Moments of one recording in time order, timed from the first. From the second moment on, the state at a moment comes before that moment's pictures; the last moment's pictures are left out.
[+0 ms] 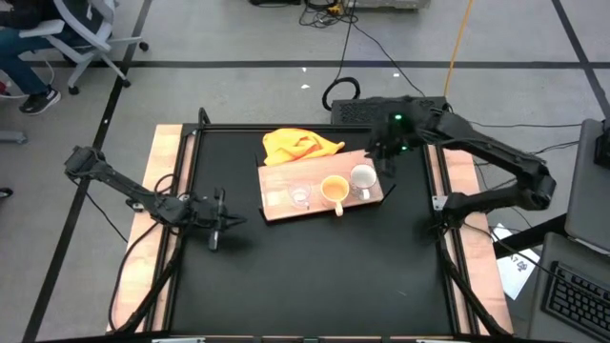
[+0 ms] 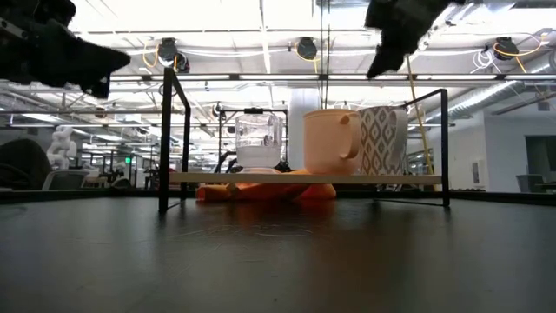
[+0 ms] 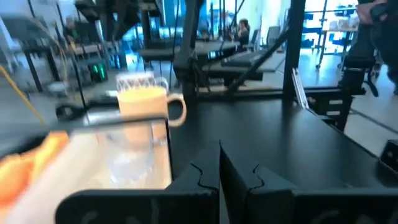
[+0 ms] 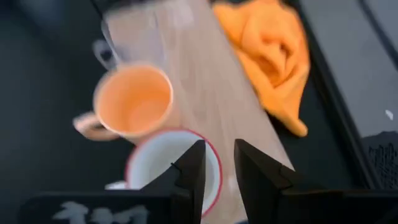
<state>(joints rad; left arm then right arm) -0.45 0.58 0.01 0.57 -0.40 0.02 -0.57 1.21 1.19 -0.86 -0.29 -0.30</state>
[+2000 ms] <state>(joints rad) -0.70 0.57 0.13 0.38 -0.95 0.26 -0.07 0.30 0.24 -0.14 -0.34 0.10</state>
